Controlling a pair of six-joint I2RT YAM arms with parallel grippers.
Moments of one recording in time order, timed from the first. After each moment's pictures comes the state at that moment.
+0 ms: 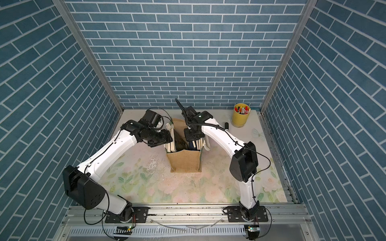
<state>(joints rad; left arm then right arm) -0.47 1.52 1.45 -1.02 0.15 -0.62 0.77 1.97 1.94 -1.16 -0.03 0.40</state>
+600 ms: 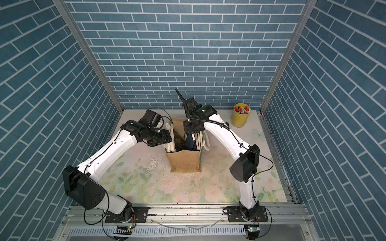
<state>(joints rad) -0.48 1.52 1.45 -1.02 0.12 -0.61 0.77 1.97 2.18 -1.28 0.00 0.38</state>
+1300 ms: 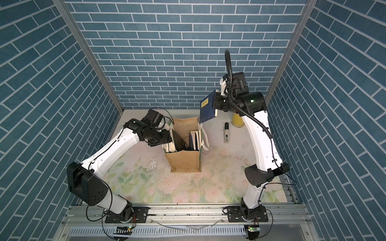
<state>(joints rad) -0.48 1.57 1.48 -1.04 0.10 -0.59 0.43 1.75 2.41 -1.27 -0.13 0.46</state>
